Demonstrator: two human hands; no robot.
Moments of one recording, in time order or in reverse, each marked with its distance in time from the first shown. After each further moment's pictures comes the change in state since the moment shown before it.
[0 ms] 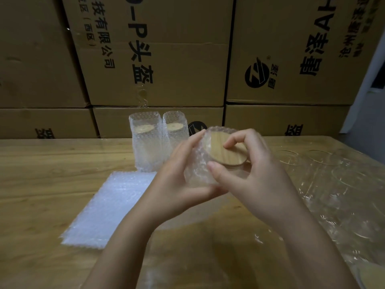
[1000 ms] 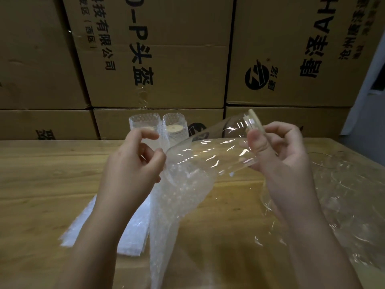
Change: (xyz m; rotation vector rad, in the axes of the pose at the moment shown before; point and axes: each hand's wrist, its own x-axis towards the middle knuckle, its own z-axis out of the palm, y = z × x) left_hand -0.005 0.017 -0.038 0.225 0.444 -0.236; right_hand 0.010 0.012 -0.009 0.539 0.316 0.090
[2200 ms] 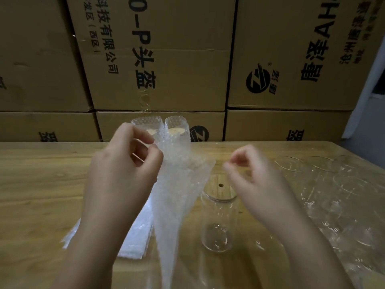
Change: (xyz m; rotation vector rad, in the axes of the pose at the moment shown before) left_hand -0.014 0.026 -0.017 0.040 0.165 0.055; right_hand -0.009 0.003 0.006 -0.707 -0.334 -0.020
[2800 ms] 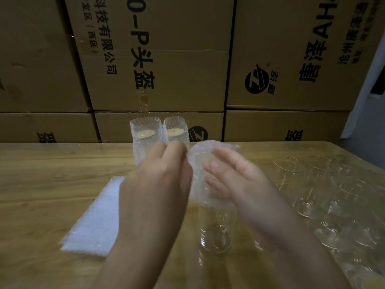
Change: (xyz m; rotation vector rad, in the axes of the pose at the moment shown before) left_hand -0.018 0.014 0.033 0.411 0.010 0.343; right_hand -0.010 -0.023 0.006 0.678 -0.251 0.243
